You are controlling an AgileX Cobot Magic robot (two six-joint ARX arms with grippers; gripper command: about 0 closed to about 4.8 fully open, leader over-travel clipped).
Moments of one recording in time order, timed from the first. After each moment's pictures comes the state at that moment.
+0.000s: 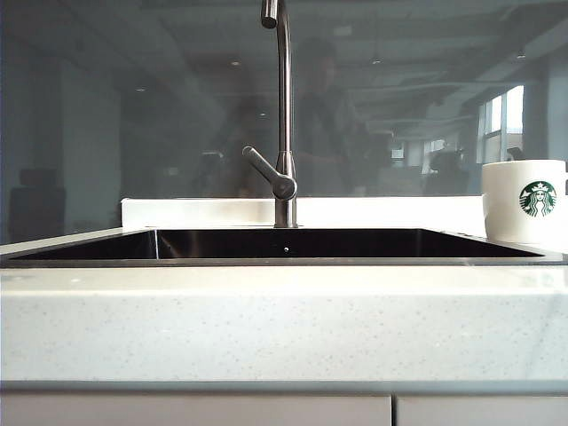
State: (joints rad) left arm -0.04 0.00 0.01 0.10 0.00 -0.02; right arm 0.01 0.21 0.30 -0.10 0.02 0.02
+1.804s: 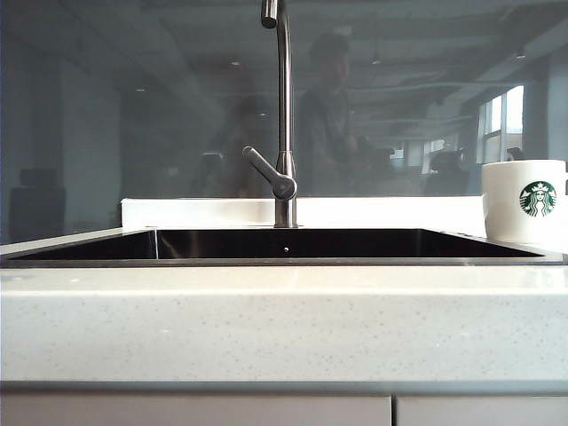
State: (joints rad) left arm -0.04 0.00 0.01 0.09 0.00 -0.02; right arm -0.07 0.00 0.00 0.13 -0.03 0.05
